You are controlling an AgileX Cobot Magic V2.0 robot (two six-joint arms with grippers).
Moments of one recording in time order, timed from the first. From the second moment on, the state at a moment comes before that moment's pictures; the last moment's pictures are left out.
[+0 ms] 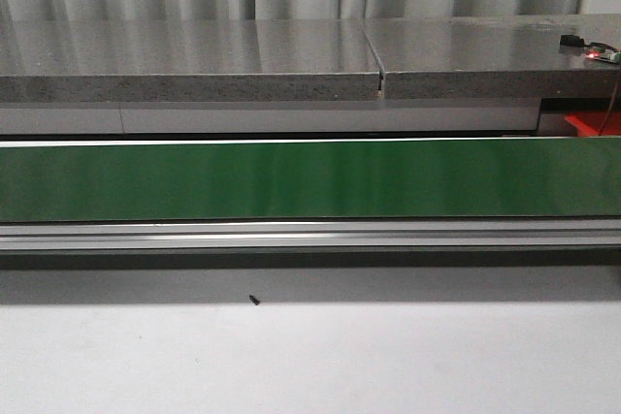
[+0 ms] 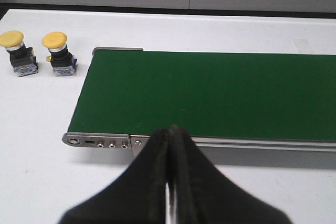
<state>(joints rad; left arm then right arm) 0.07 0.48 -0.54 -0.12 0.63 0.07 -0.13 1.30 -1.18 0.67 0.70 -0.70</state>
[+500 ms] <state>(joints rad) 0.07 0.48 -0.54 -0.12 0.63 0.07 -0.12 0.95 -0.87 0.30 0.63 -0.42</state>
